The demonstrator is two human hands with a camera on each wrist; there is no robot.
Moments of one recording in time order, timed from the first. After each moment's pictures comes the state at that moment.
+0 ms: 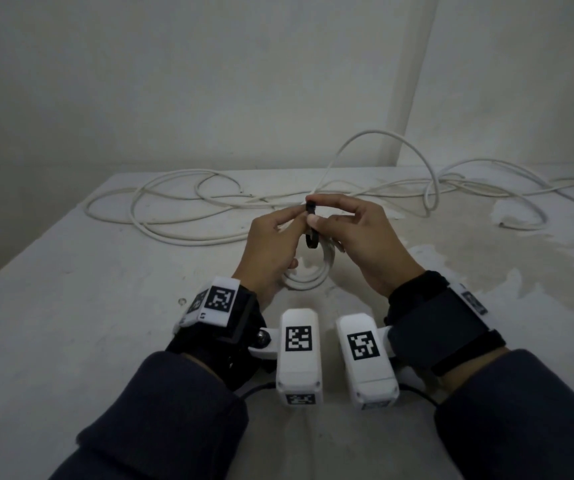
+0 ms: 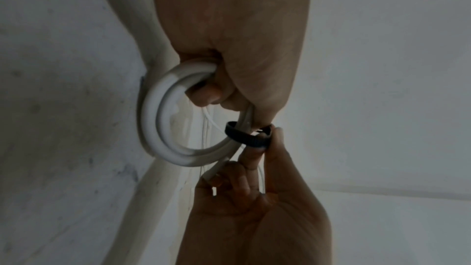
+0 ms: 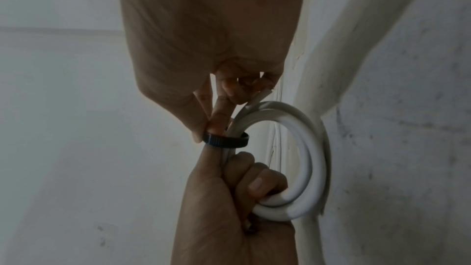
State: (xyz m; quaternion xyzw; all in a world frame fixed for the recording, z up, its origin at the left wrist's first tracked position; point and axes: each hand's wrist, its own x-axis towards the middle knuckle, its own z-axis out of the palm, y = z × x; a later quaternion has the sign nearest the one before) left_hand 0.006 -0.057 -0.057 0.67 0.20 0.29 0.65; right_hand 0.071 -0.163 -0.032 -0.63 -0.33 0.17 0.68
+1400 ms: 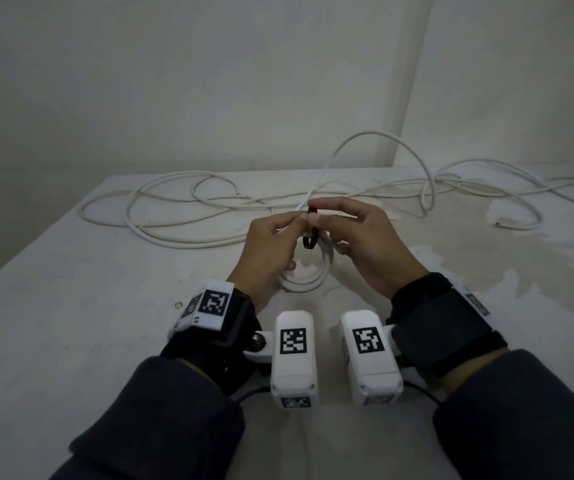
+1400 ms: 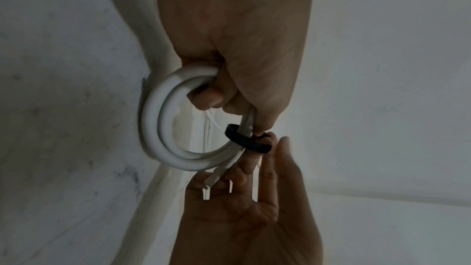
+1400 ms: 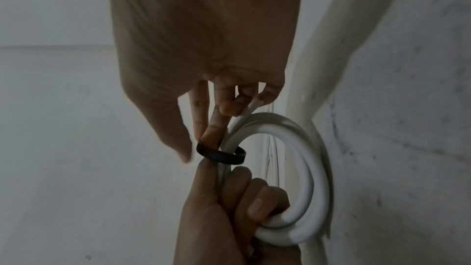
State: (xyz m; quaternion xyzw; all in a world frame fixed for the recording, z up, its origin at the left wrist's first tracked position) left_hand 0.005 -0.058 -0.057 0.67 0.17 0.28 0.66; right_hand 0.080 -0.165 -0.037 -0.61 -0.31 0.19 0.70
